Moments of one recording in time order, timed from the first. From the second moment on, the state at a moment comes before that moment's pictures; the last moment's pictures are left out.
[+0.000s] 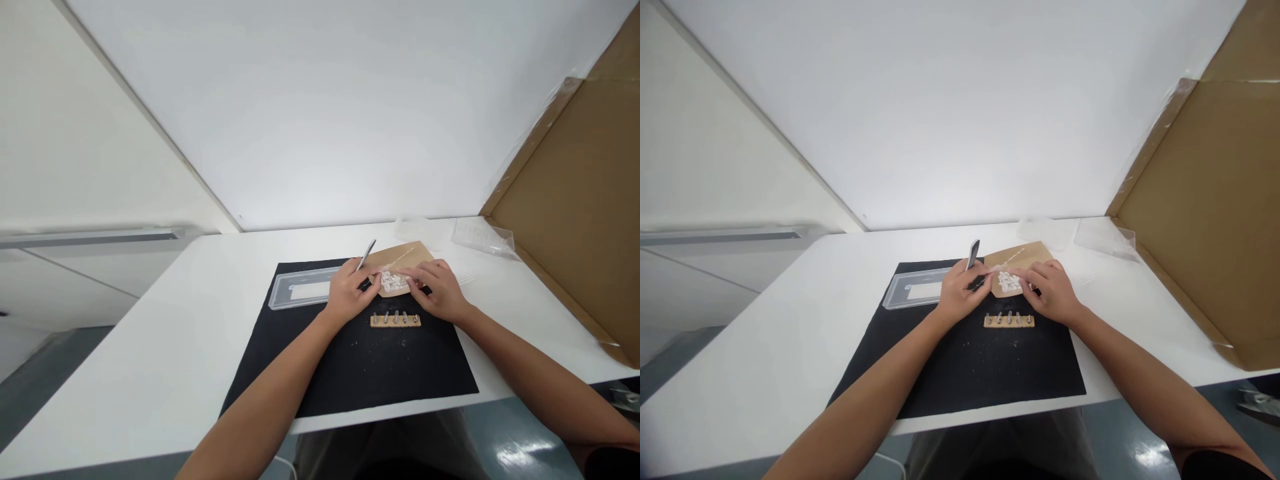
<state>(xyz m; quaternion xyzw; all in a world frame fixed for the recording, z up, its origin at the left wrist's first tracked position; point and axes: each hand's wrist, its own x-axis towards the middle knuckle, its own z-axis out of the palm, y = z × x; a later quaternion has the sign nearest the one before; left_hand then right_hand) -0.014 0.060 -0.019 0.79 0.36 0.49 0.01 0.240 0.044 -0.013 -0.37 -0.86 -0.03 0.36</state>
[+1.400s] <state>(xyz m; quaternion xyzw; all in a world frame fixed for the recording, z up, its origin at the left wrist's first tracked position) -0.020 0.045 -0.005 0.88 0.29 0.37 -0.10 0.239 0.045 -0.021 -0.36 -0.88 0.00 0.31</state>
